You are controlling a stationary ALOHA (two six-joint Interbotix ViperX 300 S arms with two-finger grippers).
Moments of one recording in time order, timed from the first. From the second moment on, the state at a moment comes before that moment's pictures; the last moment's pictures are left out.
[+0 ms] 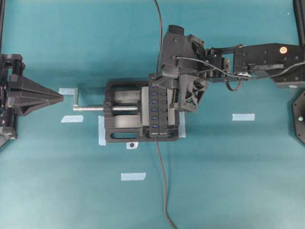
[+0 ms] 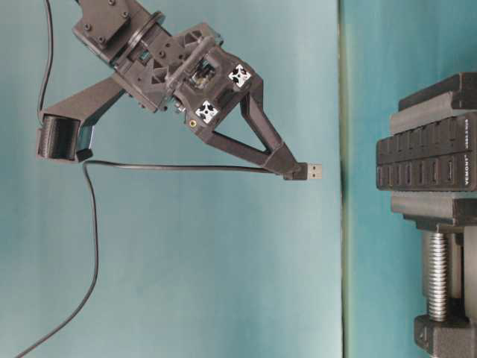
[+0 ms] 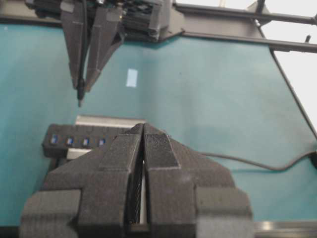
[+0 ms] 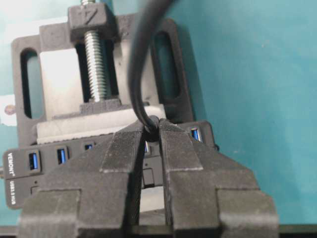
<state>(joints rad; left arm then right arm) 0.00 -0.95 1.19 0.00 -0.13 -0.10 -0.13 -0.06 0.52 -0.11 0.31 0.10</state>
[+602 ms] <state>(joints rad) 0.00 -0.95 1.19 0.00 -0.13 -0.11 -0.08 -0.03 0.53 -0.06 0.28 0.10</state>
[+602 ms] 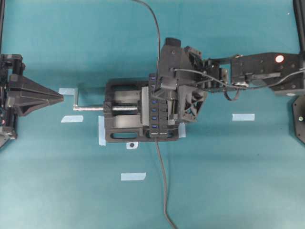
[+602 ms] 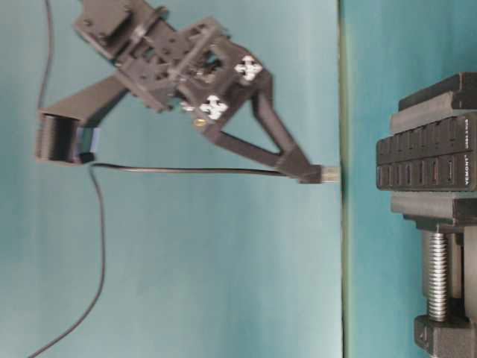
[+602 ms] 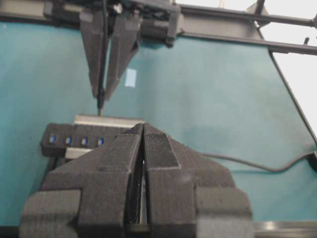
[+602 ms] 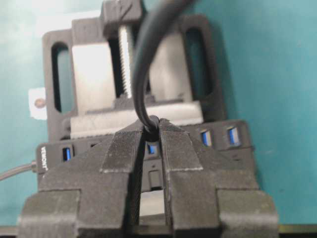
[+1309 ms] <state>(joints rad) 0.00 -0.95 1.19 0.00 -0.13 -0.11 -0.07 0.04 0.54 -0.06 0.22 0.10</state>
